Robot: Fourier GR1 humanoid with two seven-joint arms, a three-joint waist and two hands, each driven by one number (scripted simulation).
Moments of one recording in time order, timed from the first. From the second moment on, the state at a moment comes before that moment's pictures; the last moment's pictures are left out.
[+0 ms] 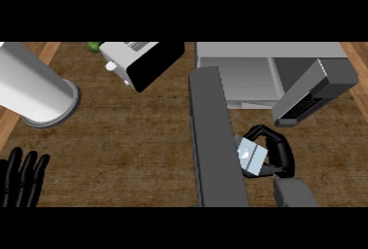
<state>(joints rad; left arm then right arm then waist) 0.50 0.06 -0.15 -2.31 0.03 0.02 -0.08 -0.21 -0.04 -0.05 -0.96 0.07 0.04 -0.81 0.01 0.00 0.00</state>
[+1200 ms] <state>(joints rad) 0.44 0.09 -0.10 -2.25 0.09 -0.05 -0.09 -0.89 -0.19 -0.23 -0.31 0.21 -0.43 -0.62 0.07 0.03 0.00</state>
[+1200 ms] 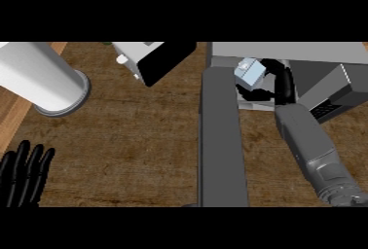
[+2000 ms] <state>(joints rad) 0.41 0.11 -0.10 -2.24 0.05 -0.05 -0.06 -1.04 -0.20 -0.14 -0.11 0.37 -0.60 -0.60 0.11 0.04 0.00</state>
